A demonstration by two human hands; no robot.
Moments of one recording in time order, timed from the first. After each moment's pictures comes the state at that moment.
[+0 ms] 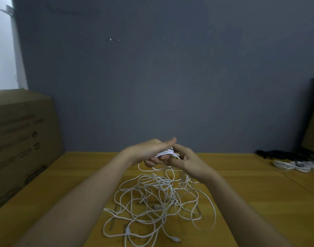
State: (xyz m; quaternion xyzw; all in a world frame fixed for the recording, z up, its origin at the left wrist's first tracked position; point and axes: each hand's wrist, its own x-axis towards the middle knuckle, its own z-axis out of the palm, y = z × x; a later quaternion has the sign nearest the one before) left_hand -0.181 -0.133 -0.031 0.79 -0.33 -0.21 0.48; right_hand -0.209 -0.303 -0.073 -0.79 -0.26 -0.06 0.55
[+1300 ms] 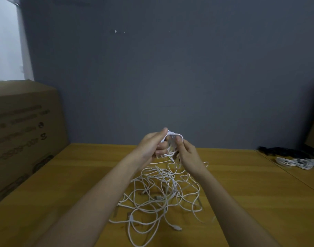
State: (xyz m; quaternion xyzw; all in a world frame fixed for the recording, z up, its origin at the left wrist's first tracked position) left_hand -0.197 -0.140 -0.058 0.59 -0.26 -0.09 0.76; right_hand -0.203 -0.286 -0.097 -0.76 -0.16 -0.20 0.60
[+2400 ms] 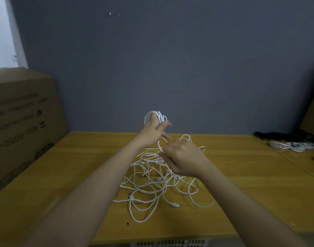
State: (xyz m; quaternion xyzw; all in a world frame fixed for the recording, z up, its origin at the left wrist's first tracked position) left_hand -0.178 -0.149 -0.073 0.78 -0.29 0.10 0.55; right_hand -0.250 -0.287 -0.102 -0.85 -0.38 -0.37 -0.01
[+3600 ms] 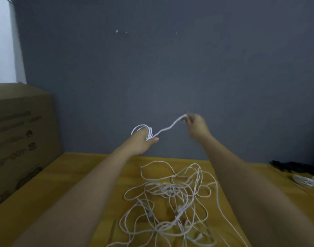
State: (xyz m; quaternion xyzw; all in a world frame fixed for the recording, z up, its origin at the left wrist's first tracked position) left_hand -0.070 -0.106 -0.047 0.91 -0.21 0.15 0.33; right_hand -0.043 -0.321 -0.010 -0.91 -0.04 -0.28 0.31
